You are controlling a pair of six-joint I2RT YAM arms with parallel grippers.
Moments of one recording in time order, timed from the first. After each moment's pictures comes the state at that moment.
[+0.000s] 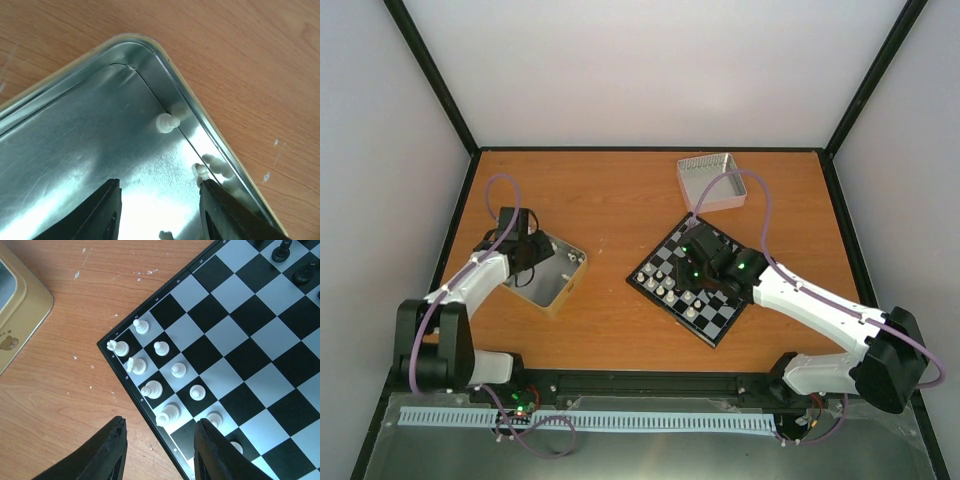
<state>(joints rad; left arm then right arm) -0.07 1.31 0.75 -0.40 0.06 -0.58 0.82 1.25 0.95 -0.66 0.10 0.65</state>
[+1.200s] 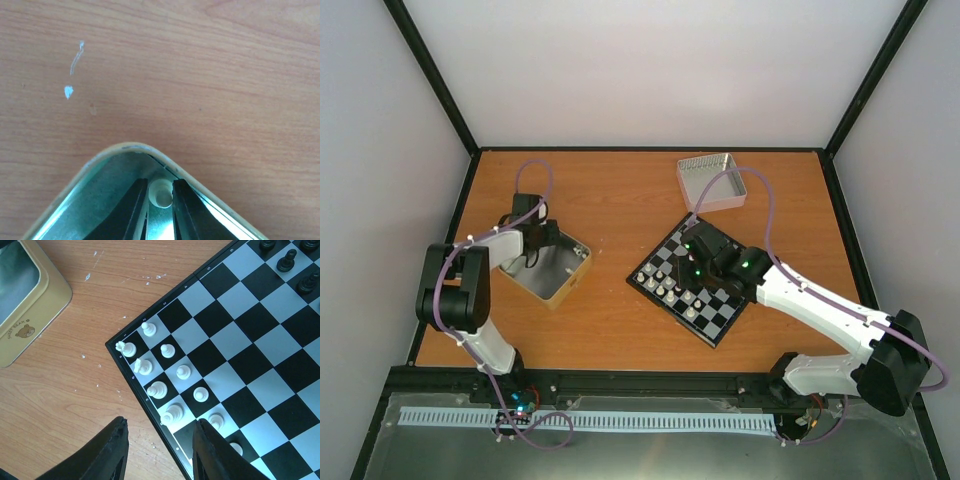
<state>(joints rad) -0.07 1.67 0.86 -0.12 0.03 -0.21 0.81 1.23 0.96 -0.67 0.07 0.61</state>
